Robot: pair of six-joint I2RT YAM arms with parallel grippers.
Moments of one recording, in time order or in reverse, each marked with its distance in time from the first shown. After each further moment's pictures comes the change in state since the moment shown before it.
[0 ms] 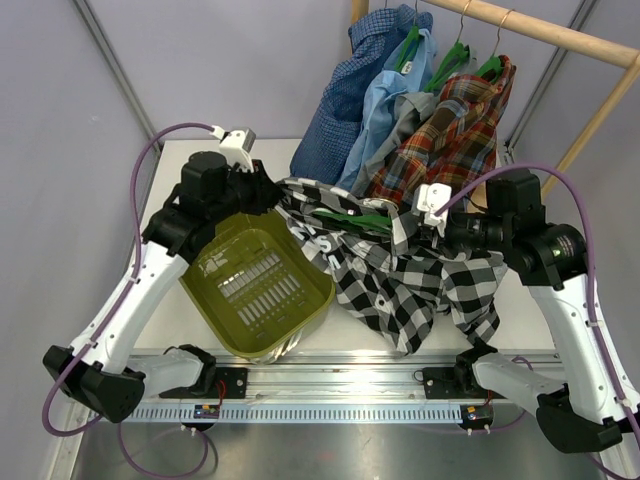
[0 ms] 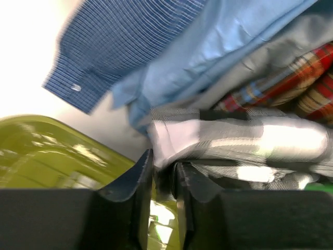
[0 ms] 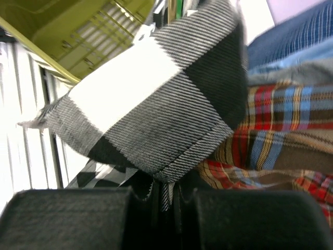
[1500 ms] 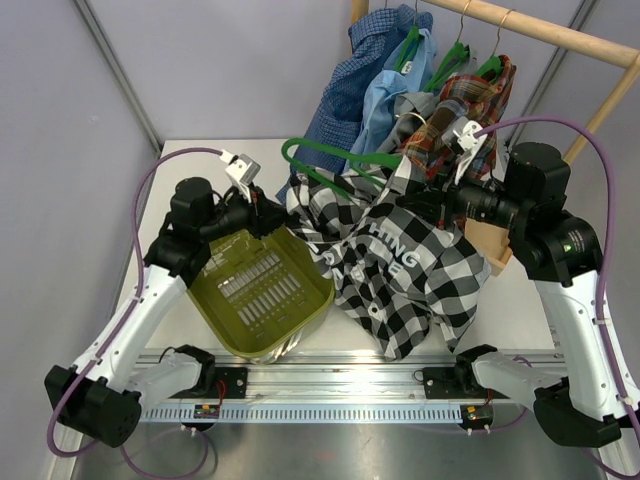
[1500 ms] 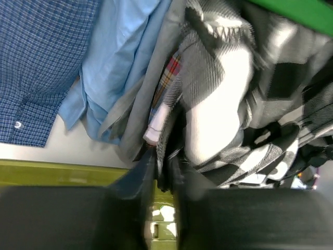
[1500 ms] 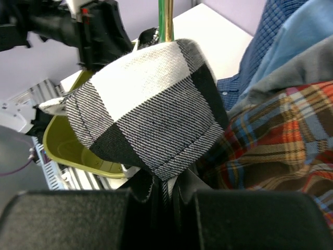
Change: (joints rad) left arm 0.096 -0.123 -0.304 0.325 0.459 0.161; right arm -0.009 0.044 0.124 0.282 0.047 0.728
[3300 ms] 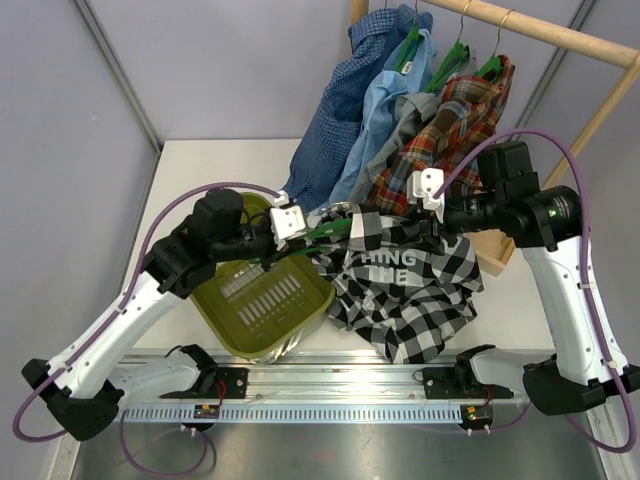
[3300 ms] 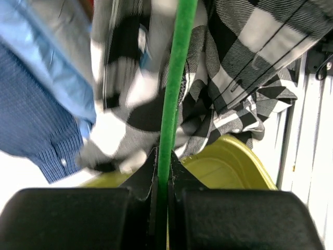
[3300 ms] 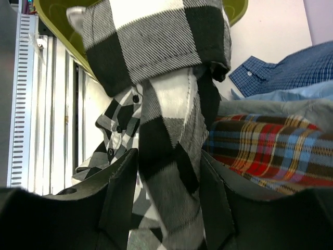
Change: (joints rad) left arm -0.359 0.003 0.232 -0.451 -0.166 0.642; right arm -0.001 0.166 0.146 -0.552 -0.203 -0.915
